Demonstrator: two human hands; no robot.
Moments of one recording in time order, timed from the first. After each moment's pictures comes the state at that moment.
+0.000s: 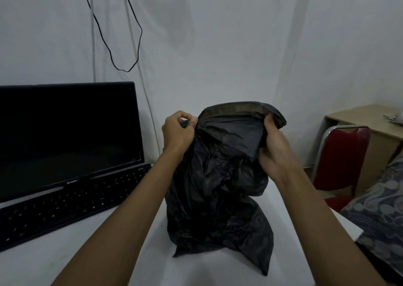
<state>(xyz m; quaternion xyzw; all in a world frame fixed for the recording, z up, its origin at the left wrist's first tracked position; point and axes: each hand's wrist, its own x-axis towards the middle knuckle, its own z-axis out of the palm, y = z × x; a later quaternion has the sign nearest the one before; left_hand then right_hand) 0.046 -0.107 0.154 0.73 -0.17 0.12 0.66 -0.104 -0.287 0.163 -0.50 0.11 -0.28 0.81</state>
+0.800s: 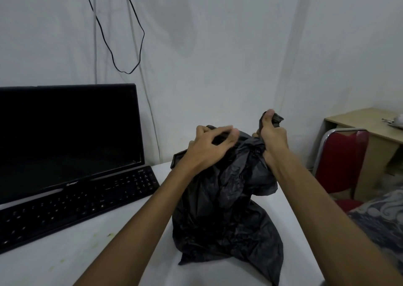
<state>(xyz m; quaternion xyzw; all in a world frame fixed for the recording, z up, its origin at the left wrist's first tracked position) -0.009 -0.117 0.153 0.80 -0.36 -0.04 0.48 -0.075 -0.290 0.186 -0.54 0.29 -0.36 0.70</state>
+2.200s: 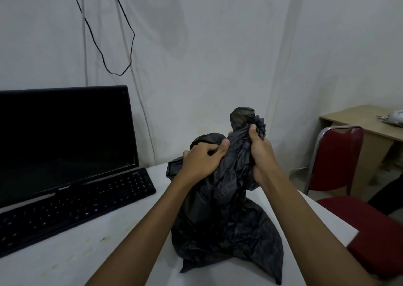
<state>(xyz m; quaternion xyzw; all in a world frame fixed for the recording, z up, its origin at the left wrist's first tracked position) -0.003 -0.139 0.117 0.83 -0.34 0.01 0.43 -0.090 -0.283 0.145 -0.56 0.21 -0.29 0.74</state>
